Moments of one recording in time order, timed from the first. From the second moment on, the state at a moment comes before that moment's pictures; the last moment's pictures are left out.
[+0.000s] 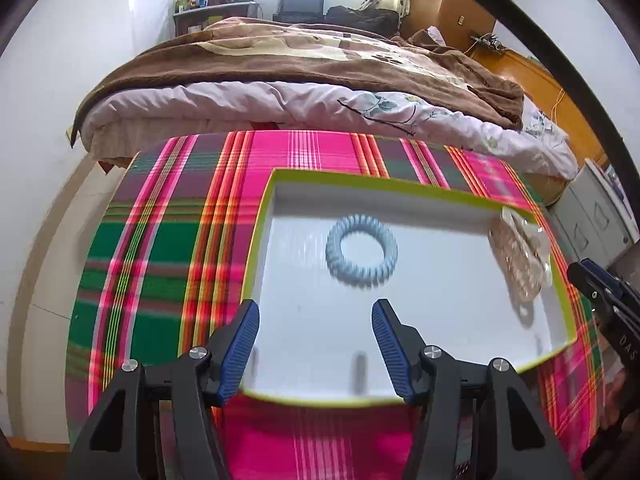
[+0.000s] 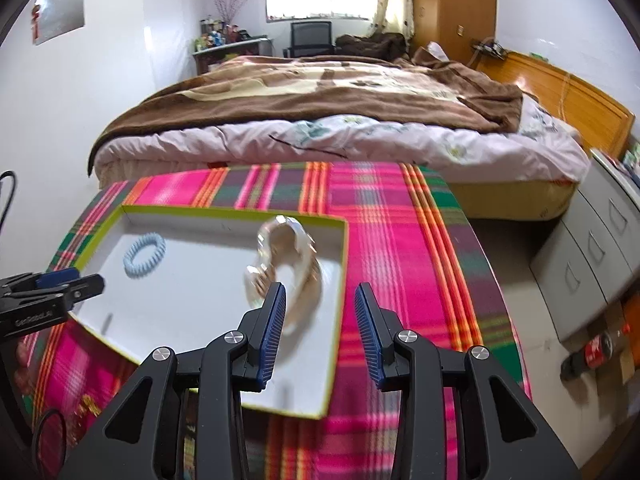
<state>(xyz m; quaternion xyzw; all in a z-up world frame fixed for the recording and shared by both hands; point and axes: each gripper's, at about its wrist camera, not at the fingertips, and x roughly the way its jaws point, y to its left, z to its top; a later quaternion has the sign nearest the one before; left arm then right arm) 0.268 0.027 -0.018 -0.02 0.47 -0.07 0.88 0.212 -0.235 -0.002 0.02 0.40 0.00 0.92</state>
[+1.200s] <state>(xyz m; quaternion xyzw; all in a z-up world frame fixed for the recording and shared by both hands) 0.086 0.079 -0.012 -0.10 0.45 -0.10 0.88 0.047 -0.194 -0.037 0.05 0.42 0.25 0.87</state>
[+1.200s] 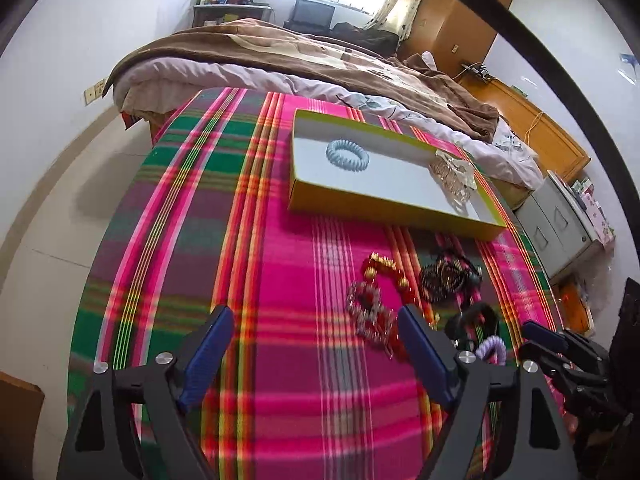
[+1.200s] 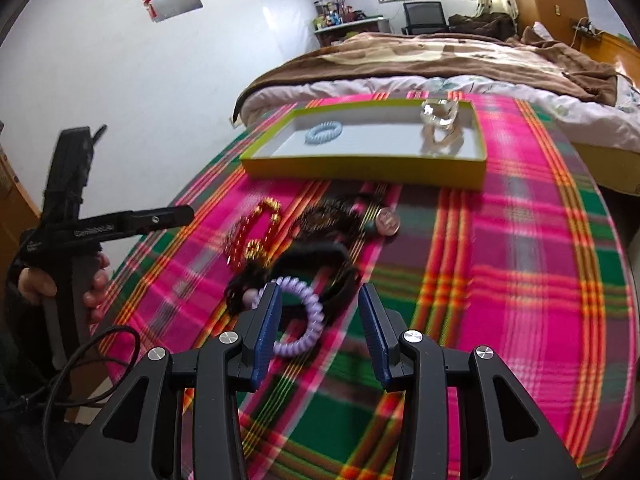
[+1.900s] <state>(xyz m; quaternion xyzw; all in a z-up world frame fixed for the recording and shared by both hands) 0.055 0.091 -0.020 -0.14 0.47 -0.09 0.87 0.040 -0.182 -0.051 0.04 0.44 0.22 0.87</state>
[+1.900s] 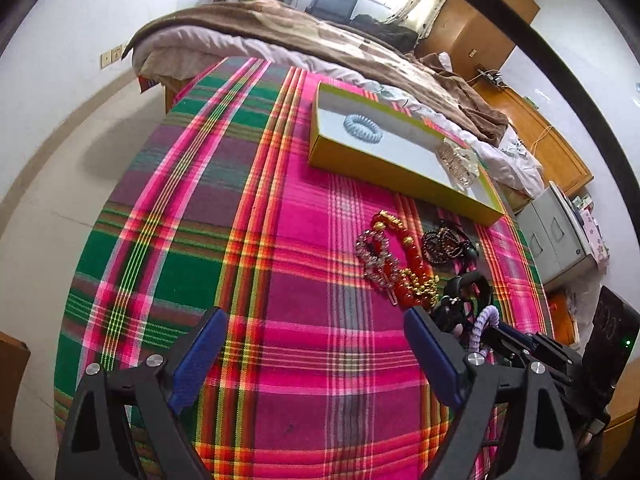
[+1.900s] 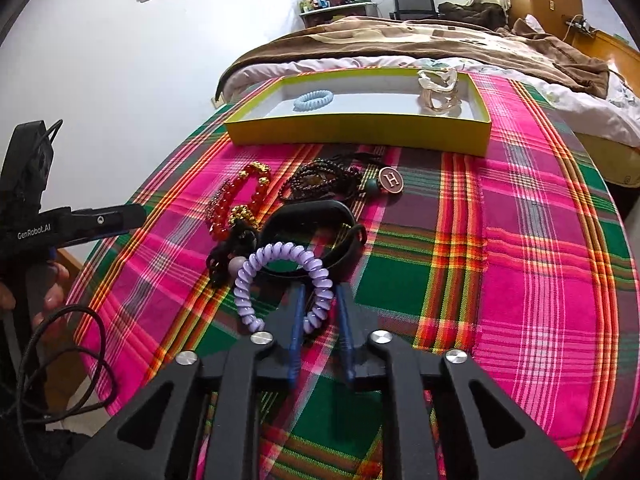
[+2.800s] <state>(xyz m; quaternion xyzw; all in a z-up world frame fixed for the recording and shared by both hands) 0.061 -0.017 -0.034 -0.01 0.47 -0.15 0.87 0.015 -0.262 -0.027 0.09 0.38 0.17 0.91</state>
